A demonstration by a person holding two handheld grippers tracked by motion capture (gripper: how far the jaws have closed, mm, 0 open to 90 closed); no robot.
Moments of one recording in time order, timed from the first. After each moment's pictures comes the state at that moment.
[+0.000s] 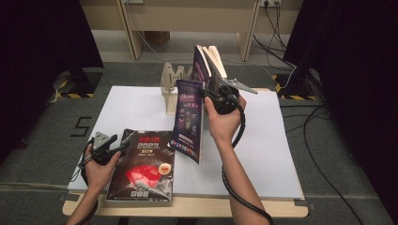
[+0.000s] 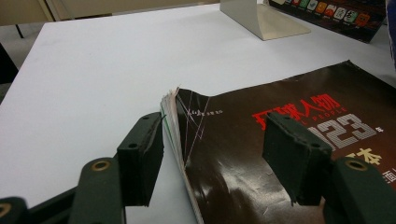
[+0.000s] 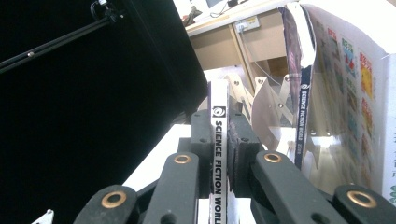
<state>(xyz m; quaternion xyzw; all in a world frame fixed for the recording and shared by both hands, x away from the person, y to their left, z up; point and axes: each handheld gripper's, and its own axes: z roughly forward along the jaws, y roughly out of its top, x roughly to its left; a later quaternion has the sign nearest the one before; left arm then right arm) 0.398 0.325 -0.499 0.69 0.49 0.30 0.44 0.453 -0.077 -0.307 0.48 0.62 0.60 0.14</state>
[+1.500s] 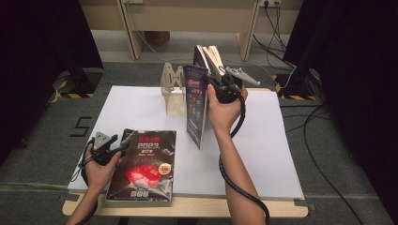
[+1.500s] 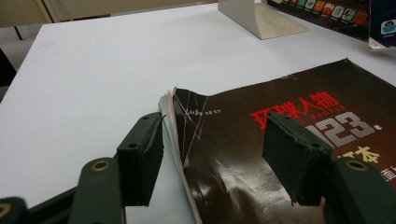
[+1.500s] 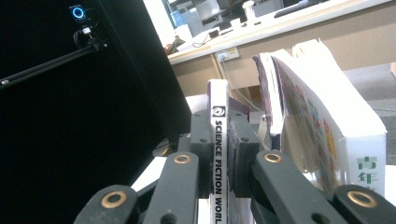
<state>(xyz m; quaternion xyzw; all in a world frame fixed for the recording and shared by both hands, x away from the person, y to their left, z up) 0.398 0.324 -0.499 0.69 0.49 0.31 0.44 0.474 -0.078 -0.289 0.49 0.58 0.62 0.20</state>
